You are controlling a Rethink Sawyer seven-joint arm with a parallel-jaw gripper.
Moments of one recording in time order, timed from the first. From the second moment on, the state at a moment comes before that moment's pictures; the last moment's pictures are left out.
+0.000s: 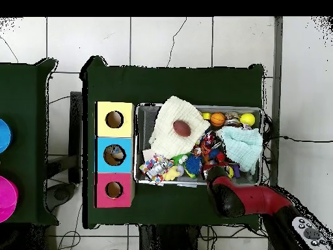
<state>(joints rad) -0.87 -0.54 0.29 1.90 -0.82 -0.07 1.57</state>
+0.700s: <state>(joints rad) -0.86 -0.54 0.27 1.90 -0.82 -0.08 1.57</state>
